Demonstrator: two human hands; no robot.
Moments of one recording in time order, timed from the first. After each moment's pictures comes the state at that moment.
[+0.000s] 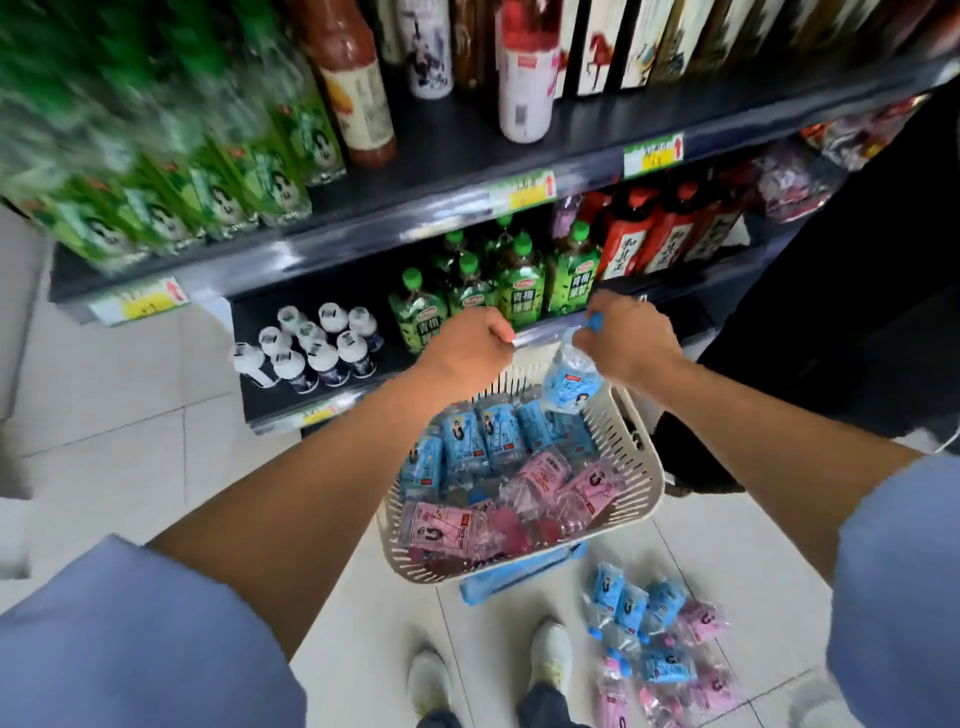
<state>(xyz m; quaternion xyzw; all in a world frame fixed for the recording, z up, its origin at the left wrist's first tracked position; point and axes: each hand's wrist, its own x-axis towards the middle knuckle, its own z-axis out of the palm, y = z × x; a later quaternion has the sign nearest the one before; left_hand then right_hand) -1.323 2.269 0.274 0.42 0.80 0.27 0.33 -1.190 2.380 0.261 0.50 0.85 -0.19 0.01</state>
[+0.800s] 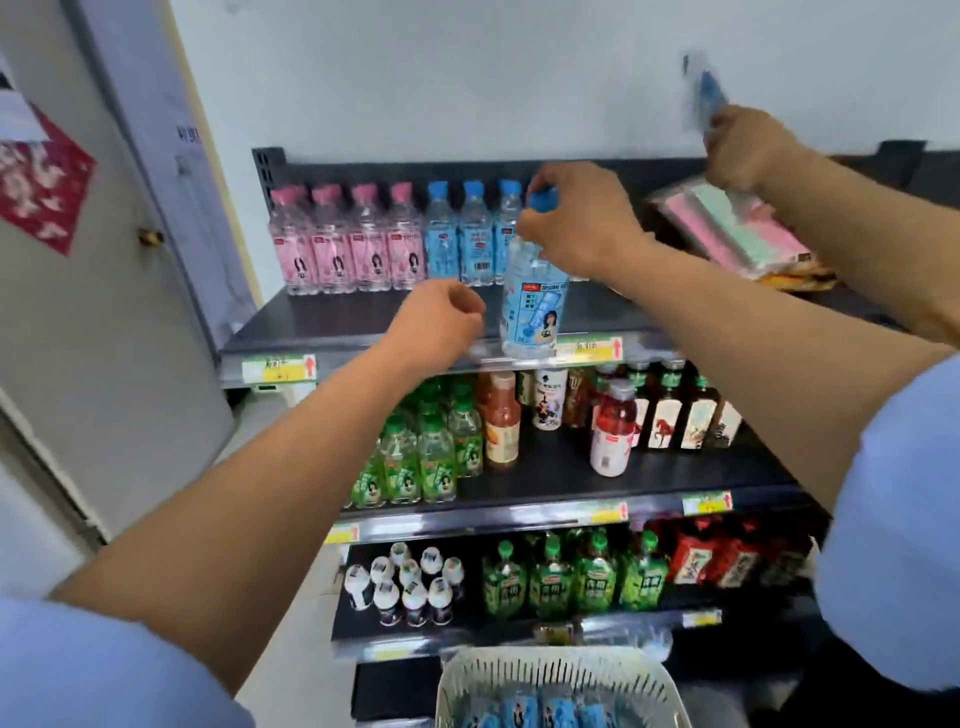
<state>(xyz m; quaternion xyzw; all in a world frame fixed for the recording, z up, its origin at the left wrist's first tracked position) -1.423 2.222 0.634 0.37 0.81 0.46 0.04 -1.350 2.353 0.701 0.19 0.90 -0.13 -0.37</state>
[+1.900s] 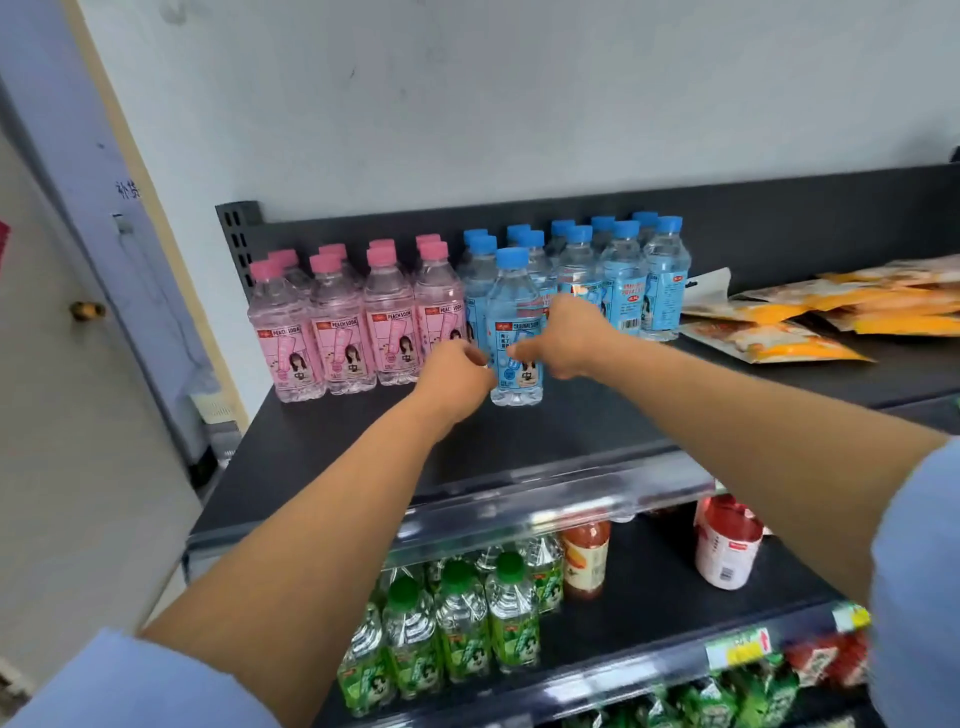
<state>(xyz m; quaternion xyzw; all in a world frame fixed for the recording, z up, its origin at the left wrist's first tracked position) -1.650 2.306 0.608 0.34 0.81 0.46 0.12 -1.565 2.403 0.643 0.36 0.88 -0.25 -0.16</state>
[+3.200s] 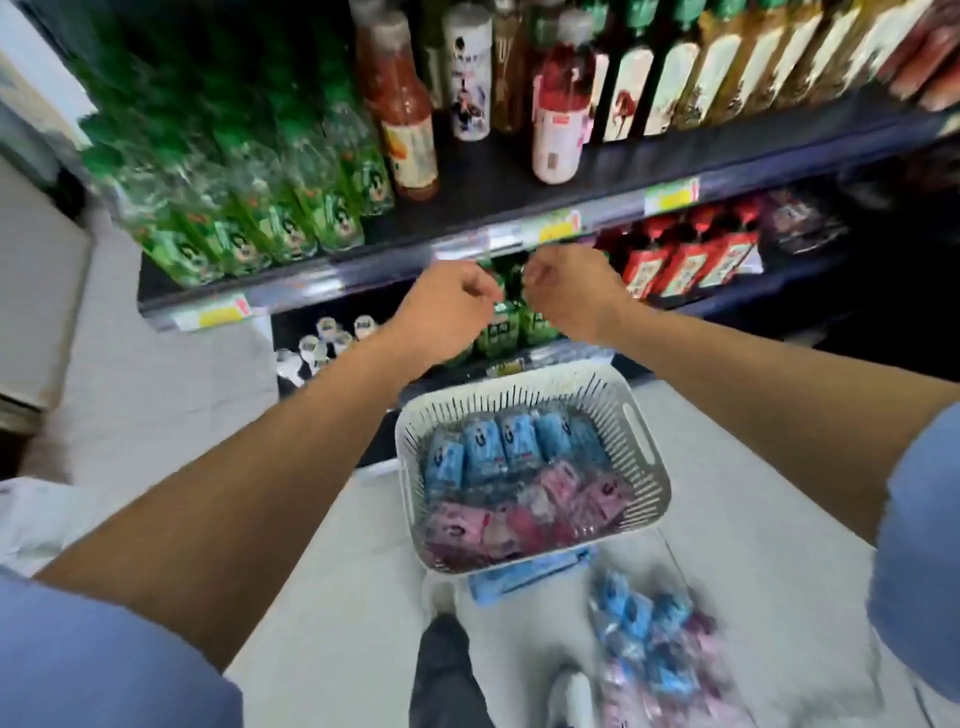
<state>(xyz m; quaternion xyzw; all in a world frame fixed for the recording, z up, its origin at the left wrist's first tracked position) -1.363 2.246 0.363 0.36 0.79 0.37 0.31 -1.264 2.354 0.356 0.38 0.88 -0.27 -0.08</state>
